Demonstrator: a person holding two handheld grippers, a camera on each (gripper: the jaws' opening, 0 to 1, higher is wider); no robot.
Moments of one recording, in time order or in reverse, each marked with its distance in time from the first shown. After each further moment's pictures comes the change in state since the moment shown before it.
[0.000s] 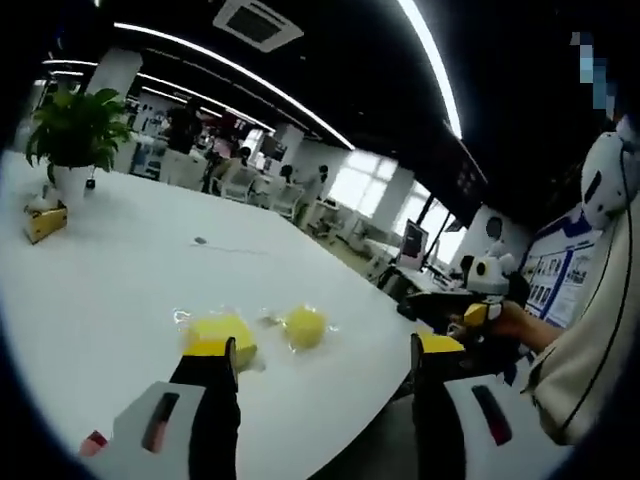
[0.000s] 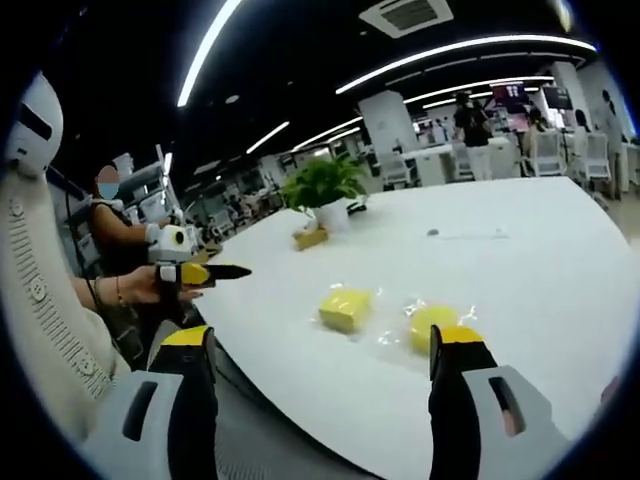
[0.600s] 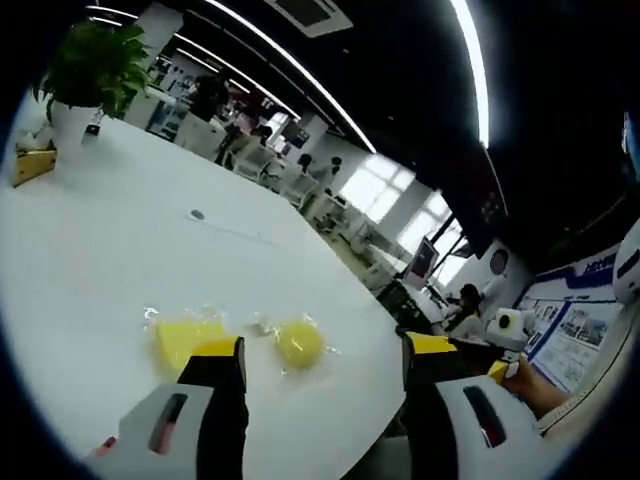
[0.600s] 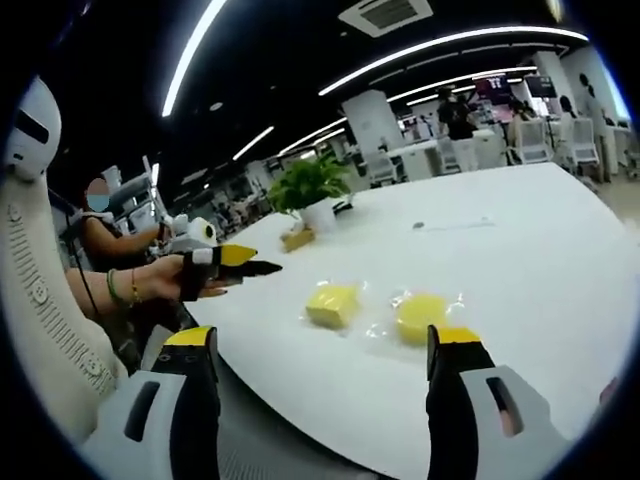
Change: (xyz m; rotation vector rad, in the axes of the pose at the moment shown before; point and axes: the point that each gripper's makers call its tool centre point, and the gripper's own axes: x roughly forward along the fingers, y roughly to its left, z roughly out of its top) left arm 0.088 0.015 0.004 -0.184 0.042 0.004; right arm -0.004 -0.018 -0.010 0.061 -0.008 -0.042
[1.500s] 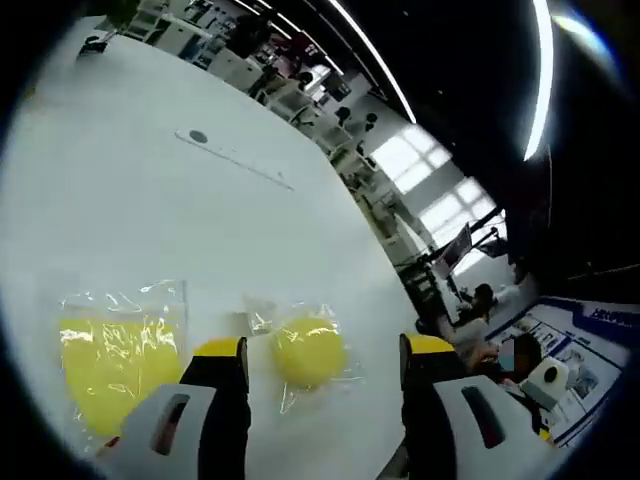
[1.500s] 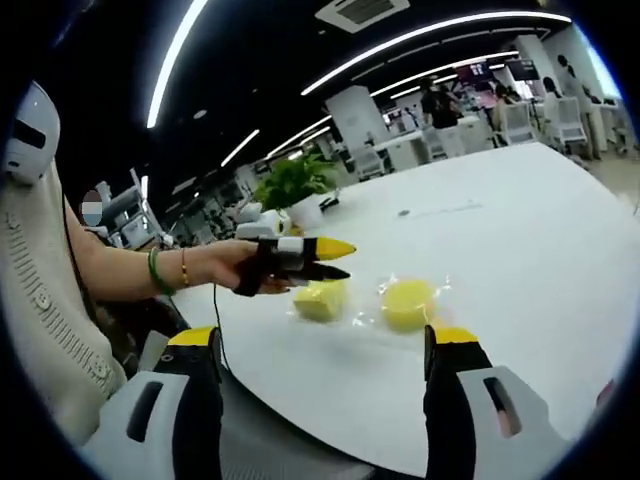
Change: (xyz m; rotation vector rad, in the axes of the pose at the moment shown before) left arm 0.134 0.047 -0.043 -0.202 0.221 0.123; right arm -0.004 -0.022 -0.014 0.082 0.003 -0.030
